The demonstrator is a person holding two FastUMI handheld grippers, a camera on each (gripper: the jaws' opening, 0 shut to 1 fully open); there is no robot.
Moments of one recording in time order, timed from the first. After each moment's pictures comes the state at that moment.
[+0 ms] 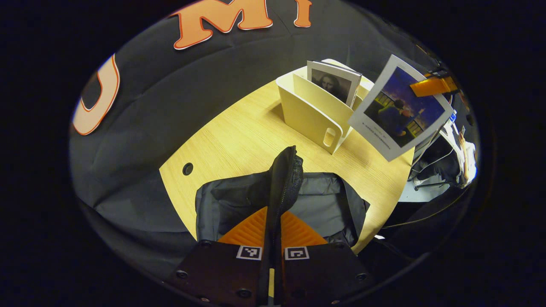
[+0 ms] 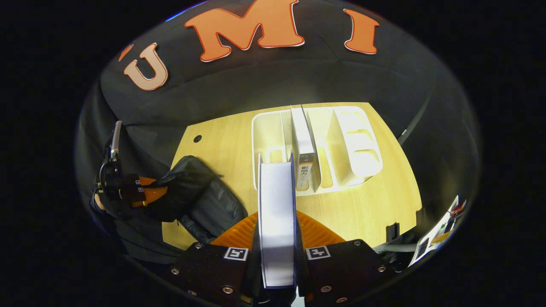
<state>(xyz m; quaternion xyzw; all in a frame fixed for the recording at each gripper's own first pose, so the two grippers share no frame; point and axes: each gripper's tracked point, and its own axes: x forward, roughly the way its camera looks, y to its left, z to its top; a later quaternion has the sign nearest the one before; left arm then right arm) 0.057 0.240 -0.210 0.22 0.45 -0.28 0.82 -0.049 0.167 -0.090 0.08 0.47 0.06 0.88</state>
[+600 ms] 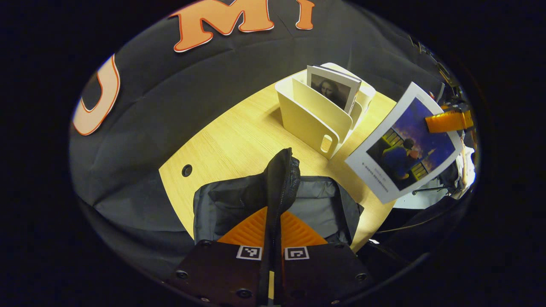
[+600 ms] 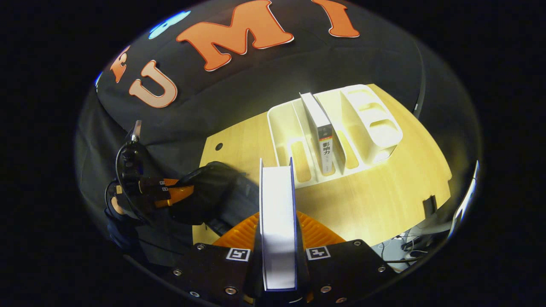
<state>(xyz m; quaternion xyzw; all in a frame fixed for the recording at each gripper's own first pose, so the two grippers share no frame) 0.052 0.228 -0.205 0.21 0.45 -0.28 0.82 -0.085 0.212 -0.110 0.21 0.45 0.10 0.86</state>
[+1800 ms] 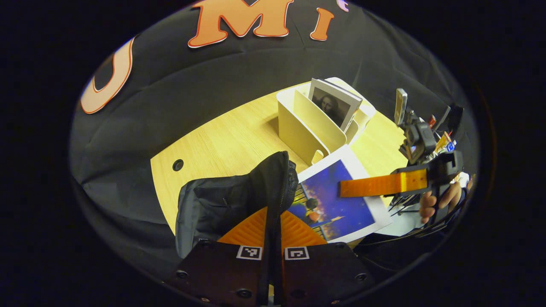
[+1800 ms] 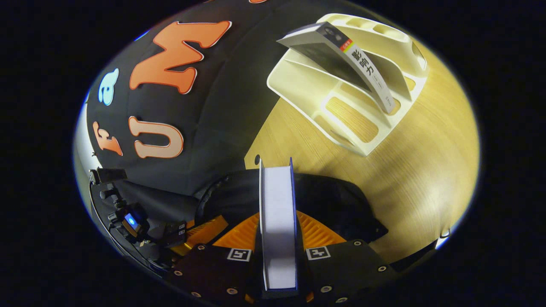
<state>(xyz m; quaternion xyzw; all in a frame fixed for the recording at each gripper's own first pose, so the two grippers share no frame) 0.043 0.201 -0.197 0.13 0.45 -0.28 0.84 -0.025 0.344 -0.199 0.51 0.40 0.14 0.75</state>
